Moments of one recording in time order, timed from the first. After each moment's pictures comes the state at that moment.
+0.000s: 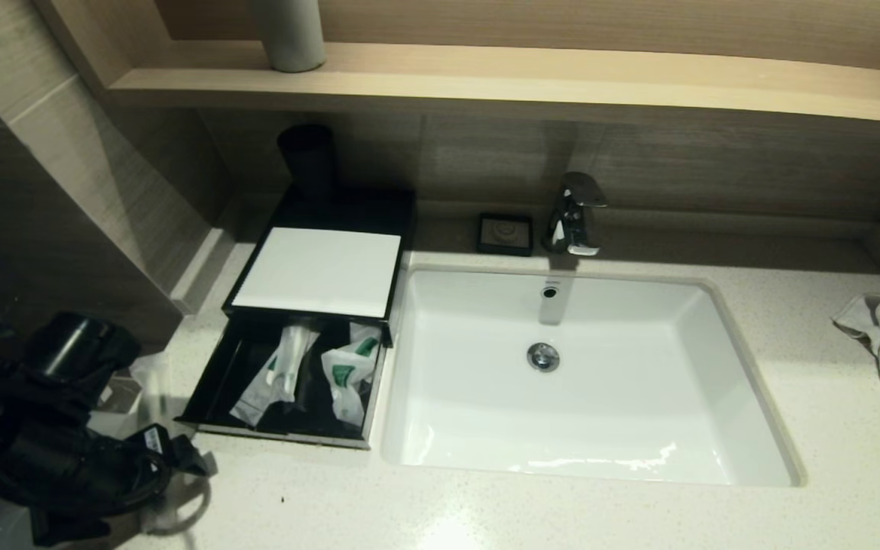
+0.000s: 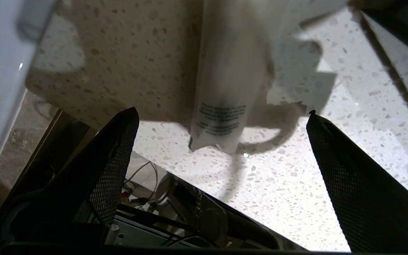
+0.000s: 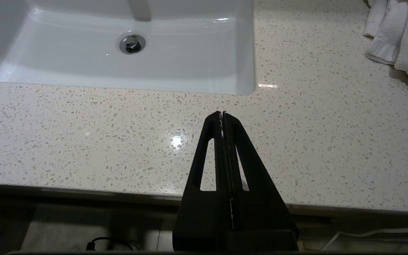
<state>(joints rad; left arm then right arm) -0.06 1.54 -0.75 0.38 0.02 -0.67 0.00 0.00 -0.01 0.03 0.00 -0.01</state>
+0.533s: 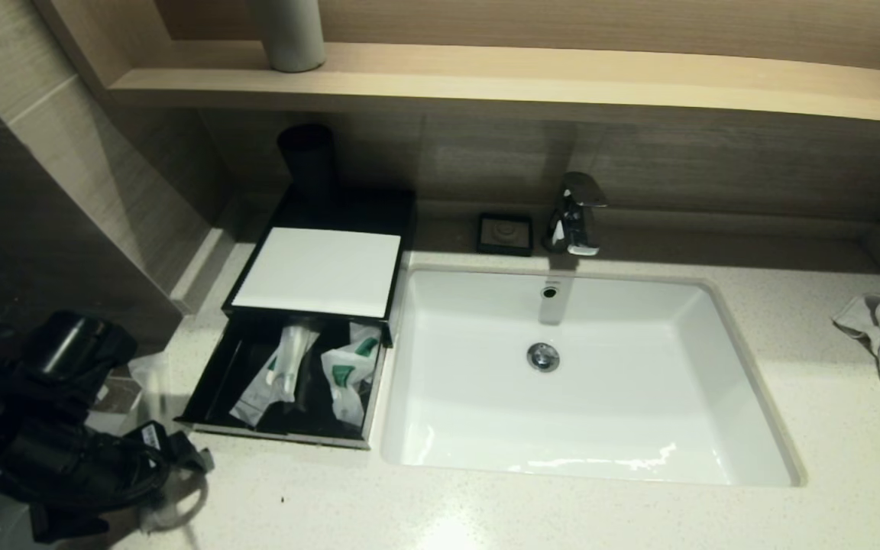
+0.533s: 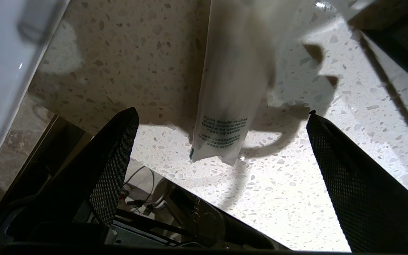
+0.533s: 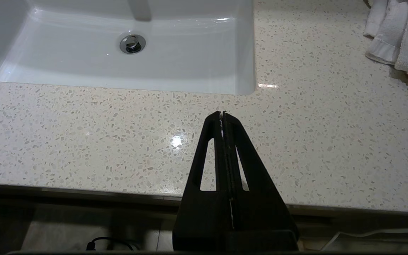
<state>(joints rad) -0.04 1.55 -0.75 0.36 0.02 -0.67 0.00 0.00 -0.01 0.03 0.00 -0.01</state>
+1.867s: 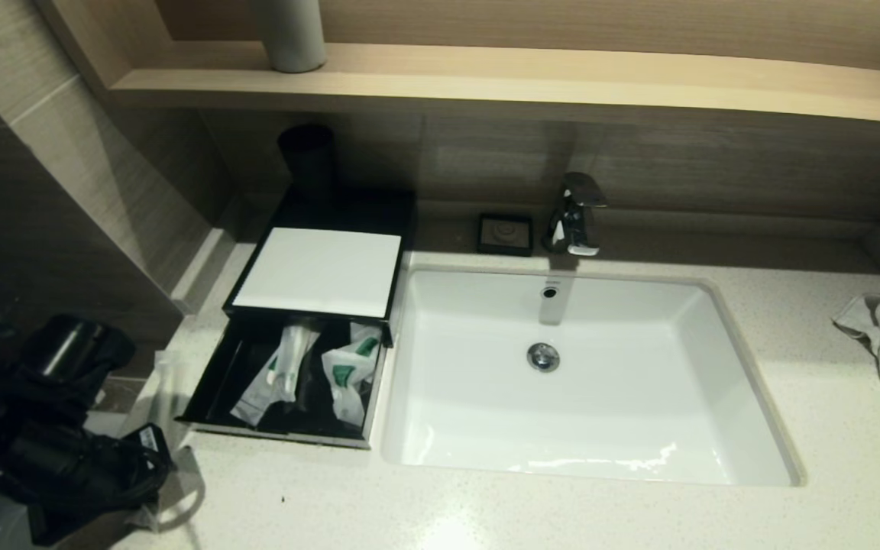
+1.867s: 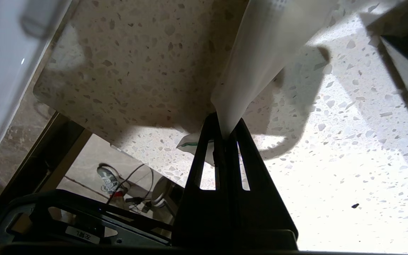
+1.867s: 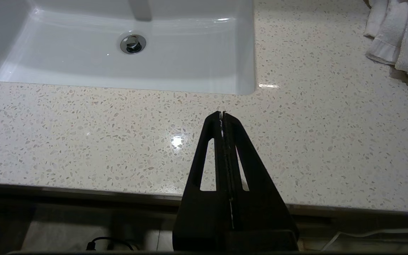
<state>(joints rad) -0.02 1.57 -0.74 0.35 0.02 -0.67 0.00 0.00 -0.01 0.03 0.00 -0.01</state>
